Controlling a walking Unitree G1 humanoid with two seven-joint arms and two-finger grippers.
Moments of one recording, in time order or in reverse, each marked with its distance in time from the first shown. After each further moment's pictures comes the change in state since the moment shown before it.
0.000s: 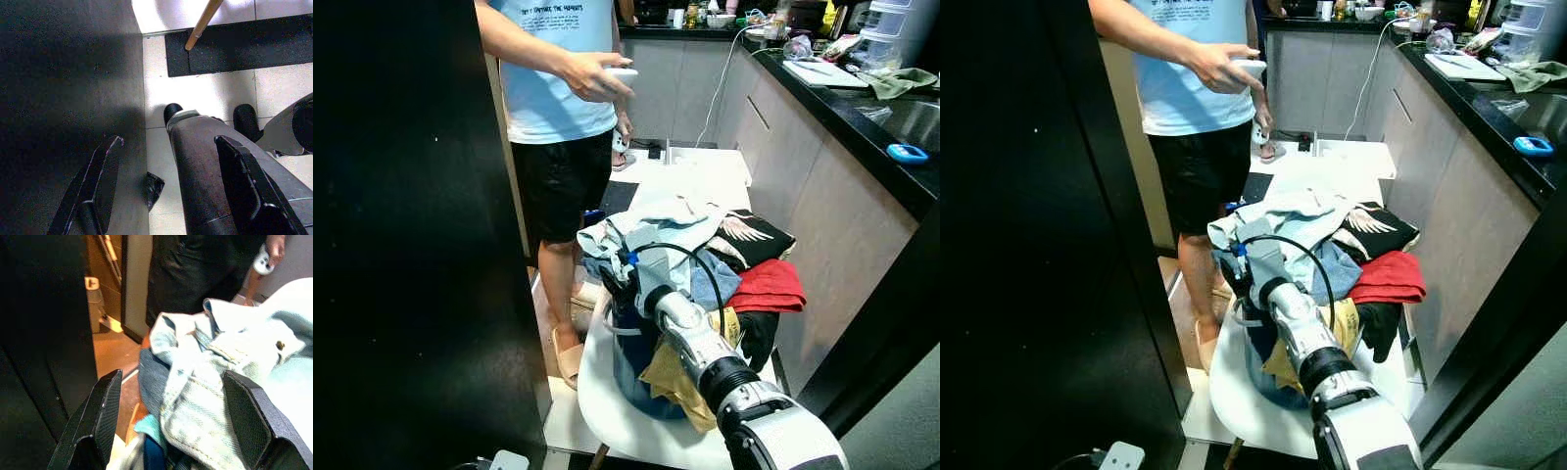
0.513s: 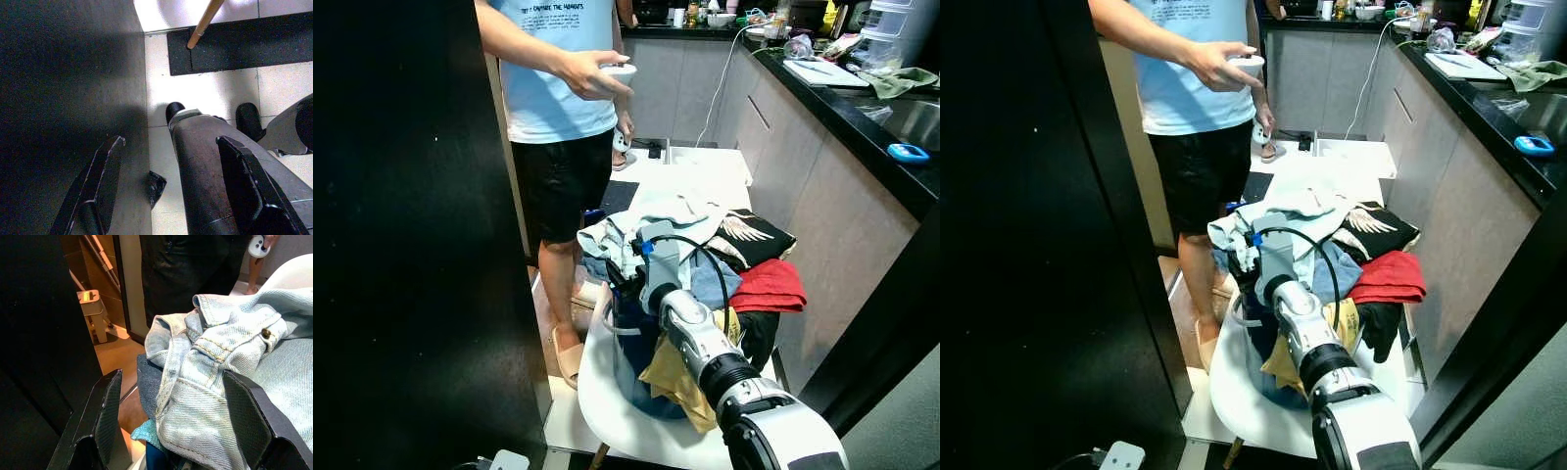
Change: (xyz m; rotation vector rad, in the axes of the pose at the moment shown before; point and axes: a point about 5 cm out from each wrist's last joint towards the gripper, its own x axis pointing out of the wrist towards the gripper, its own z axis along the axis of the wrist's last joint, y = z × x) left arm 0.002 -0.005 0.004 0.005 0.006 -0.009; right arm 0.001 -0.006 0.002 0.142 -0.011 -0.026
